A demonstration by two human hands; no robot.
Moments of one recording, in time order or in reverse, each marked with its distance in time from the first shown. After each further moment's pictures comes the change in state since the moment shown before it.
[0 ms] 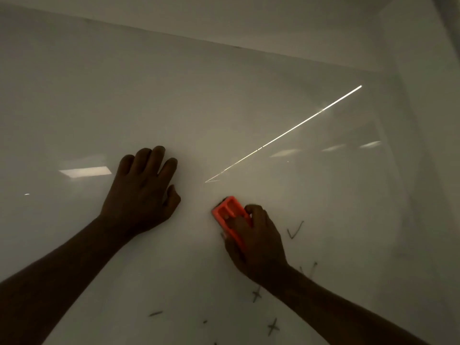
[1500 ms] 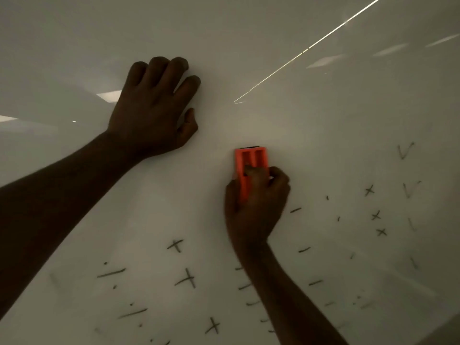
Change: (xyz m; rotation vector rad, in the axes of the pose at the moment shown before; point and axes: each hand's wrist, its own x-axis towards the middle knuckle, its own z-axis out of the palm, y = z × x) left_hand -0.151 -0.145 -0.054 0.050 0.024 0.220; right_hand -0.068 -0.313 0.067 0.096 0.196 0.711
